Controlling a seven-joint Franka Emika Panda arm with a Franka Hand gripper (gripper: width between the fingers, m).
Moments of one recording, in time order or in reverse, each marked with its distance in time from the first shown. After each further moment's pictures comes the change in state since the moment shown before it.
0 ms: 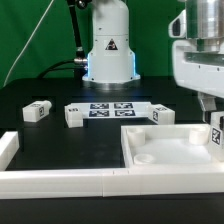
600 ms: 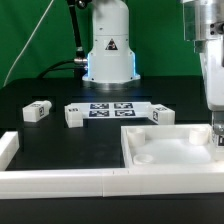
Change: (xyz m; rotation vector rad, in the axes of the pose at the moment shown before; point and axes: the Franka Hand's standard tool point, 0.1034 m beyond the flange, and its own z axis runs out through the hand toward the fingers) arm -0.001 0.002 0.002 -0.005 -0.032 0.318
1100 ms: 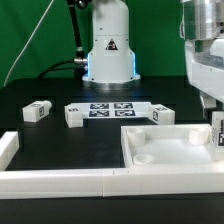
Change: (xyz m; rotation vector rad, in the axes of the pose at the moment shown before) arm -0.001 -0.001 -0.001 0.003 0.000 -0.404
